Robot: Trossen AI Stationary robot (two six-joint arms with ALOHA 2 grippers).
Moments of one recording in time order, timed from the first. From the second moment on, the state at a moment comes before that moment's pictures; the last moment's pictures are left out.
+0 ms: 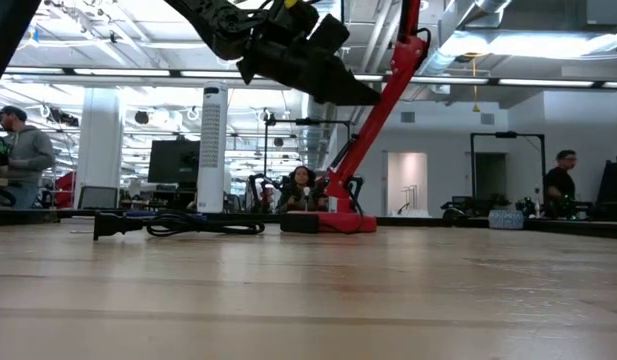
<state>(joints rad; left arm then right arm) 0.32 1.83 1.32 0.17 0.45 0.48 0.59 1.22 1.15 -0.77 0.99 0.39</state>
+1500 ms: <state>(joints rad) 0.30 1.83 1.32 0.19 0.46 0.46 0.39 1.26 1.15 -0.60 1.13 0.30</state>
